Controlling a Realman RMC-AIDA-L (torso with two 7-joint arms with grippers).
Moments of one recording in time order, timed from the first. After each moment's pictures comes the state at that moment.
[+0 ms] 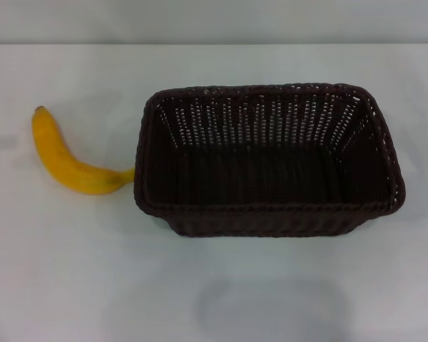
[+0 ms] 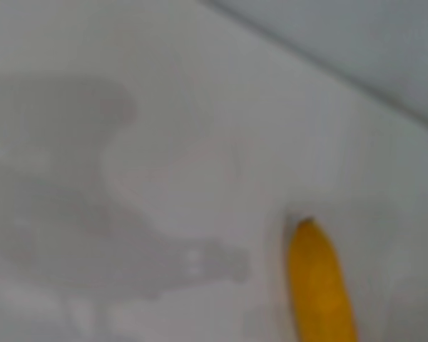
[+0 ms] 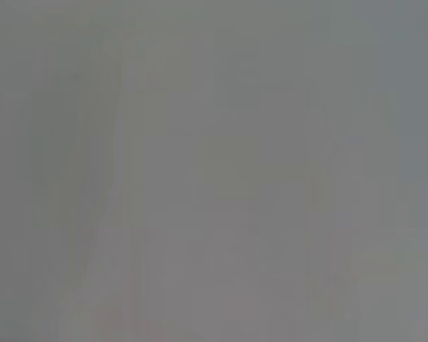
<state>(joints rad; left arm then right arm) -0.71 -1.73 0.64 0.99 -0.46 -1.72 0.16 0.40 2.01 -0.47 -0.34 1.84 1.21 -2.58</state>
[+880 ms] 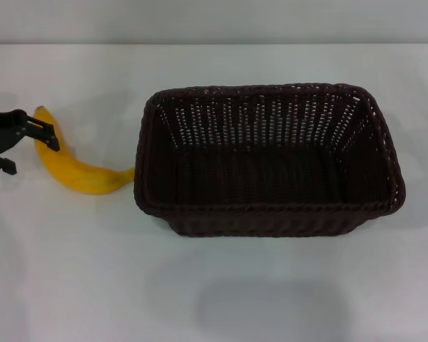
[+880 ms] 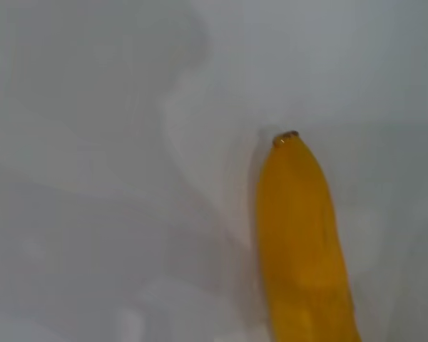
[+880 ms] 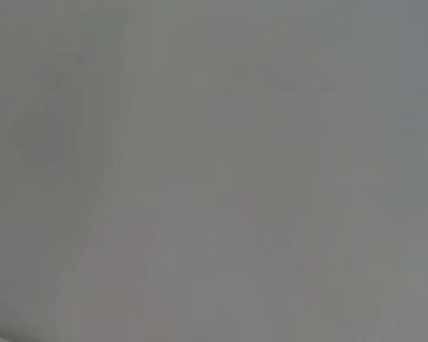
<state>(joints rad) -0.88 -1.85 0.64 0.58 -0.28 -1.41 0.14 0.39 2.01 -0.47 -0.30 1.87 1.20 -2.68</state>
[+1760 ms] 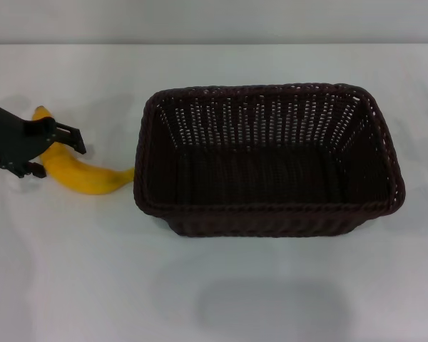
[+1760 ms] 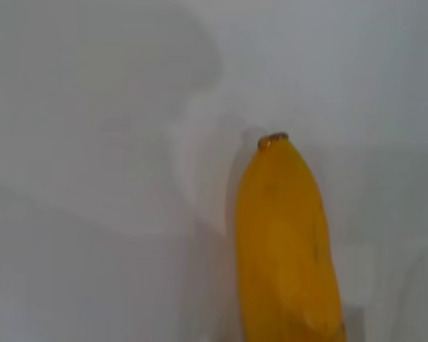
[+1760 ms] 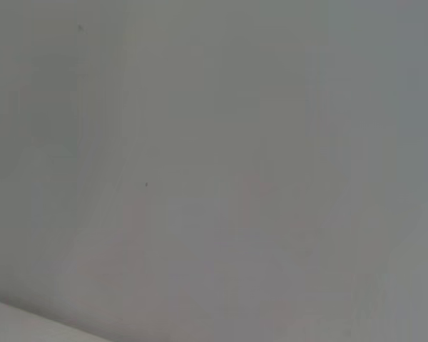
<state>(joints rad) -0.89 -1.89 0.64 0.47 -0.31 -1.24 0.13 0.38 2.02 -0.46 -0.26 1.87 1.19 -2.72</state>
